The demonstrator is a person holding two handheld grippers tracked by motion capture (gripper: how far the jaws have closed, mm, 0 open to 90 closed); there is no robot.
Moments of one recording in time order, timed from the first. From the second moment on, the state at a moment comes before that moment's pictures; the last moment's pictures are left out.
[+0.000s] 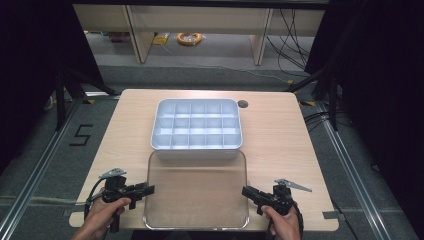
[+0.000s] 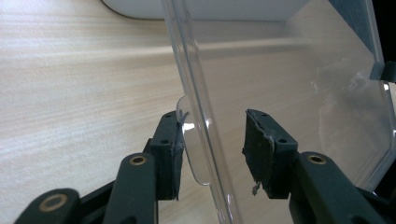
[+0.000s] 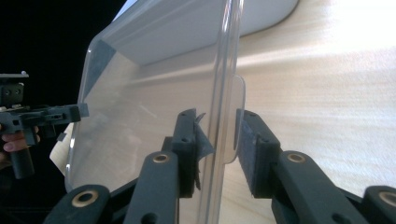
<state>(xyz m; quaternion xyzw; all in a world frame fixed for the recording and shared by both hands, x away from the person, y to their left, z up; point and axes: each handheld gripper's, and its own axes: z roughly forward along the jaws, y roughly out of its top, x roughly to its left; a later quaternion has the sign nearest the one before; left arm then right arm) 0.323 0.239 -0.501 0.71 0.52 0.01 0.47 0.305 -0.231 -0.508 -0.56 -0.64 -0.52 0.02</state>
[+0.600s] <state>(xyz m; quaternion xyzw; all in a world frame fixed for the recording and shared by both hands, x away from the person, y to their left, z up) 0.326 0.236 -0.510 0.73 0.53 0.01 0.44 0.309 -0.230 -0.518 -0.57 -0.66 -0.50 0.02</state>
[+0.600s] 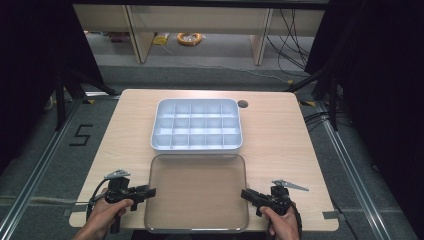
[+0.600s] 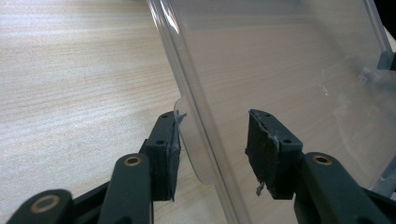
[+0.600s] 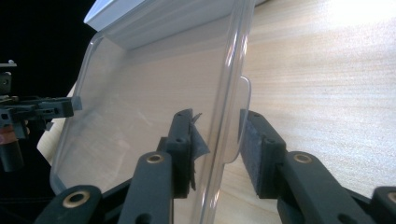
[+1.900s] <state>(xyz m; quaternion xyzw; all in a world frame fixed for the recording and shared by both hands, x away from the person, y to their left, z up) 0.323 0.228 -0.498 0.75 0.48 0.10 0.44 0.316 -0.225 -0.495 -0.50 -0.68 -0.53 -0.07</state>
